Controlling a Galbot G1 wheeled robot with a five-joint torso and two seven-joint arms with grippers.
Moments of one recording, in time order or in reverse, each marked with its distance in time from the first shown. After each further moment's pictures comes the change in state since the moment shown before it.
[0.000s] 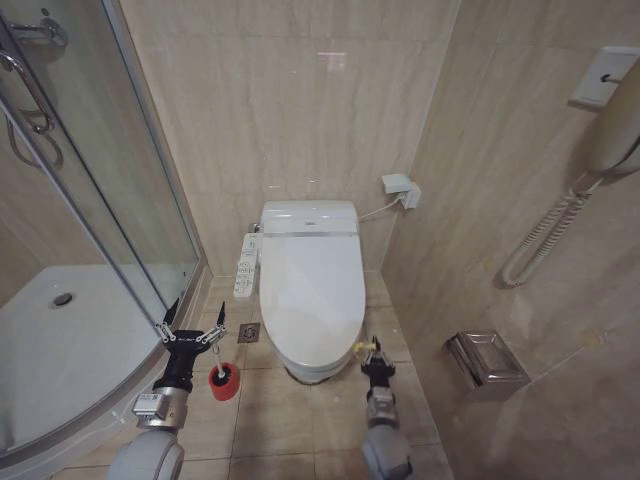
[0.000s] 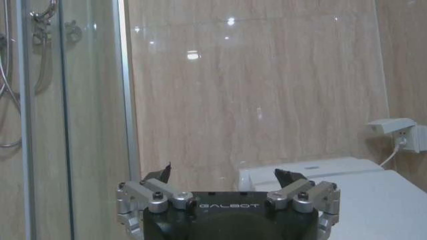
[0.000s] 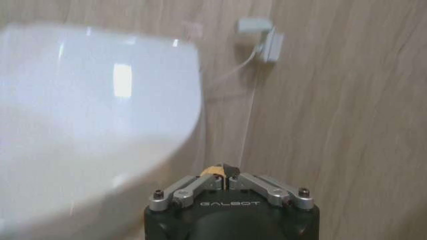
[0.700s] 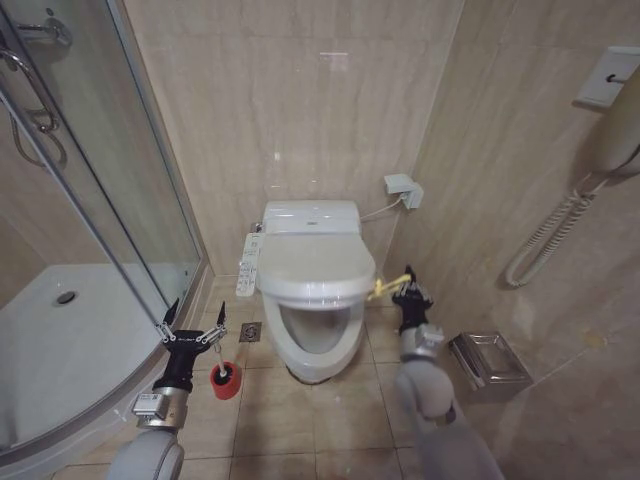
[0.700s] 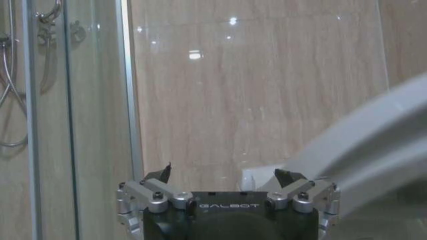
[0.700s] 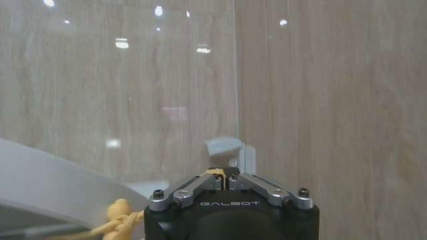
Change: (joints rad) left arm 0.000 0.000 0.000 0.000 0.000 0.000 0.000; right arm 0.146 -0.123 0.093 0.345 0.205 -0.150 -0.025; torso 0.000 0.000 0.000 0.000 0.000
